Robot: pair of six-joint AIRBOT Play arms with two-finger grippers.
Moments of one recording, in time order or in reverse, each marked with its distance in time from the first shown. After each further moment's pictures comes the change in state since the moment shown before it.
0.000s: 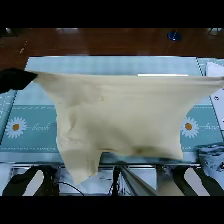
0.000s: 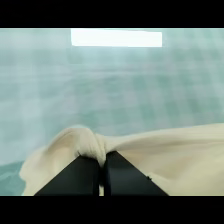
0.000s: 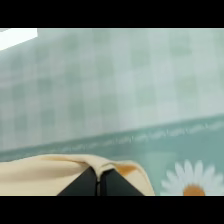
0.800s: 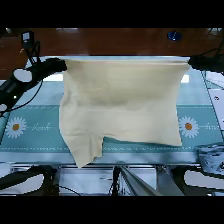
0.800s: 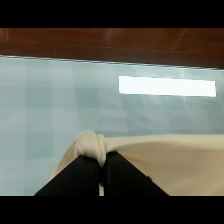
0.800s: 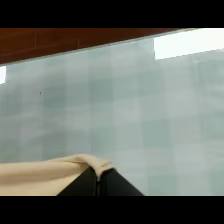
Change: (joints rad) left arm -0.296 -0.544 -0.006 -0.048 0.880 0.190; right arm 0.282 -0.529 -0.030 -0.076 -0.830 -0.134
